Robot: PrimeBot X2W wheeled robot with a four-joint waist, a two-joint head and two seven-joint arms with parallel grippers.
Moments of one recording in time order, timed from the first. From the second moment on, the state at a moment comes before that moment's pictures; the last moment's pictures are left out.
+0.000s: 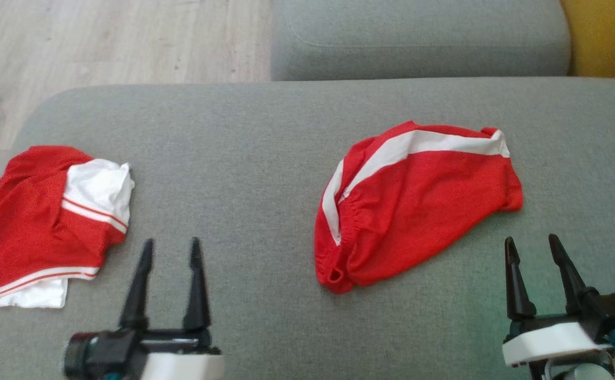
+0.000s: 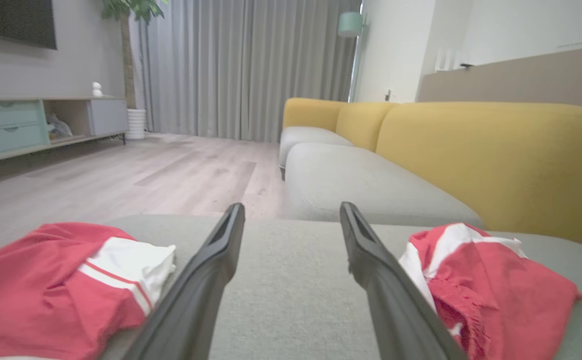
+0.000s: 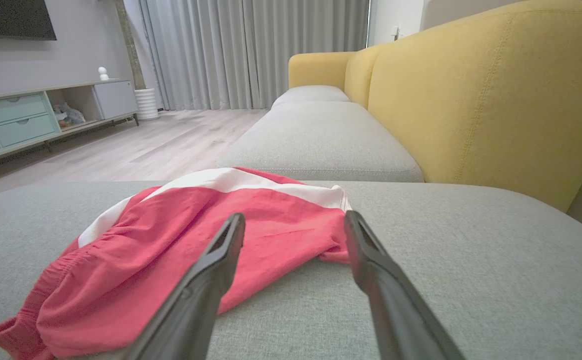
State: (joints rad) left arm 0.08 0.13 -0.32 -0.02 -0.27 0.17 -0.25; right arm 0.07 -0.04 -0.06 0.19 0.04 0.13 -0.26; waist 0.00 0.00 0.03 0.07
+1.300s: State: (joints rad) left arm 0.19 0.06 -0.21 -0.02 -0.07 0.08 -0.26; right arm 0.11 -0.04 -0.03 0.20 0.04 0.13 -0.26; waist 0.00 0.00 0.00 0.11
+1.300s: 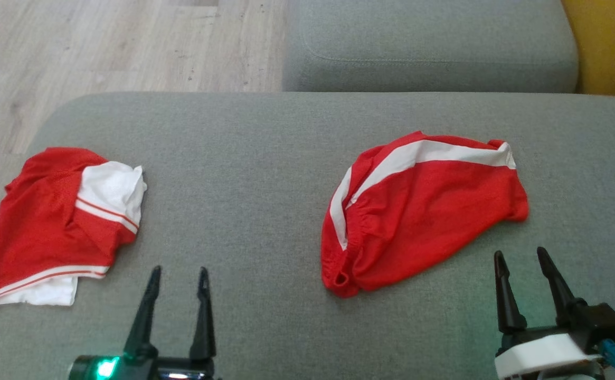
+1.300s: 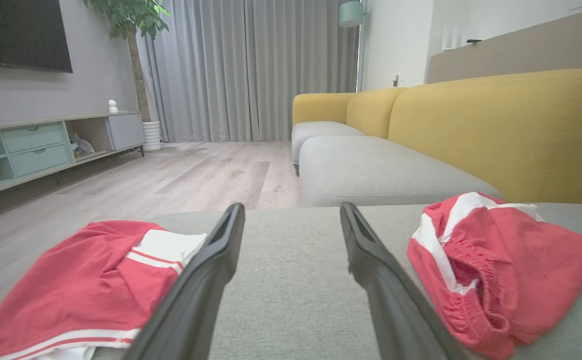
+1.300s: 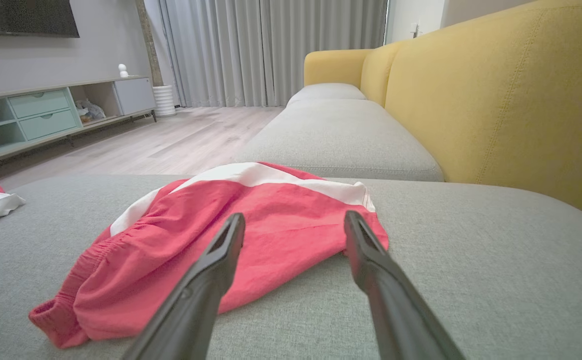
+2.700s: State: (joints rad) left arm -0.60 0.07 -0.74 0.84 -0.10 0.13 -0.22; right arm -0.04 -0.04 0.05 0.18 0.03 0.13 -0.26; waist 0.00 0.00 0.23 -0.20
